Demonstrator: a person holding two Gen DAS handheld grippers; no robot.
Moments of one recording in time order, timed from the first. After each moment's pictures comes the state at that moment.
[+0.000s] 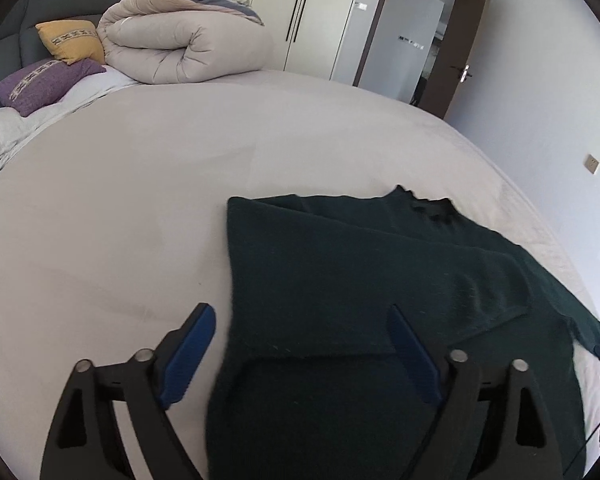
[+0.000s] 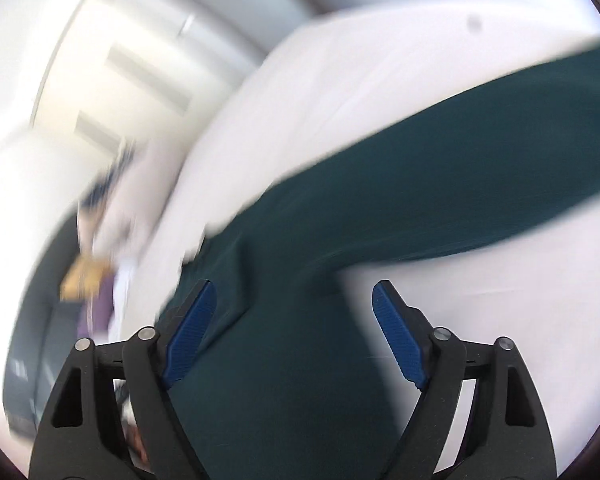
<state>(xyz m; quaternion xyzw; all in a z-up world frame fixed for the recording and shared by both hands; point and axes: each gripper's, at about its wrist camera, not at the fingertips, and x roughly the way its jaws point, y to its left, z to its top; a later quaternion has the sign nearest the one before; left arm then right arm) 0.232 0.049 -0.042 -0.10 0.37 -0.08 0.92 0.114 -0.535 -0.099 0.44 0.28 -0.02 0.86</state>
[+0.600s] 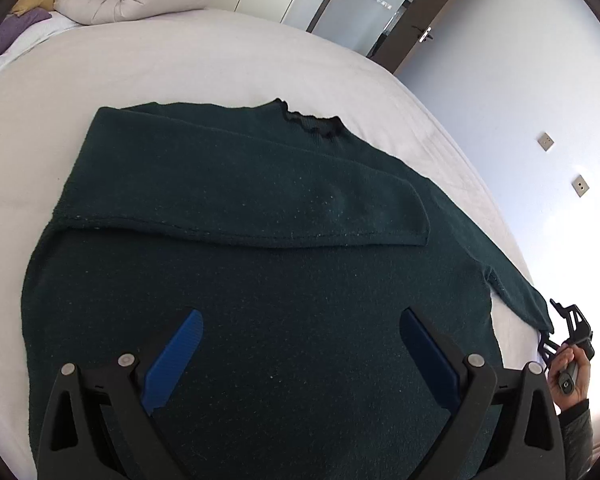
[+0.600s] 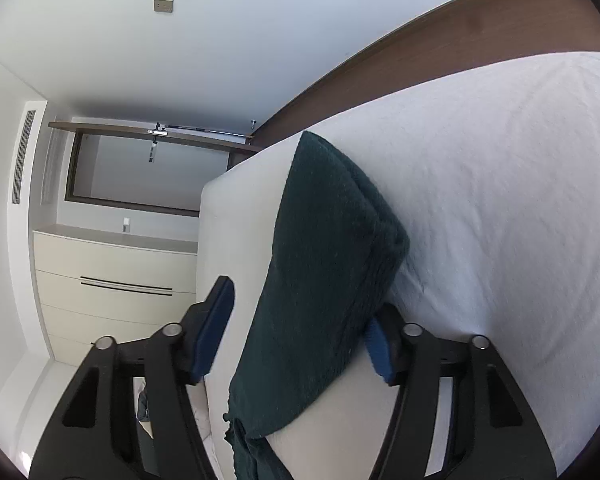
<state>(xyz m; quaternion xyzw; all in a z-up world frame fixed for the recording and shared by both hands) 0.203 -0.049 -0.053 -0.14 0.47 -0.18 0.85 -0.009 -0.759 -0.164 0.67 0.11 -0.16 0.72</state>
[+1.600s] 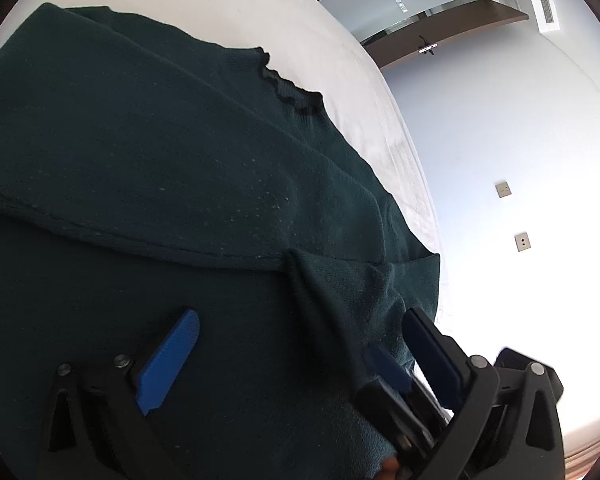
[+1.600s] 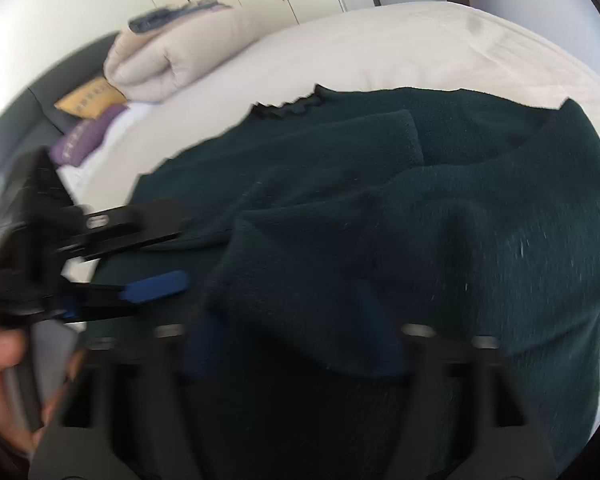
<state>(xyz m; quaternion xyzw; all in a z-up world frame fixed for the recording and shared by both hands) 0.267 -0.071 -0.086 -0.31 0.52 -0.26 0.75 0.142 -0.313 -0.131 0.17 0.39 0.13 0.90</state>
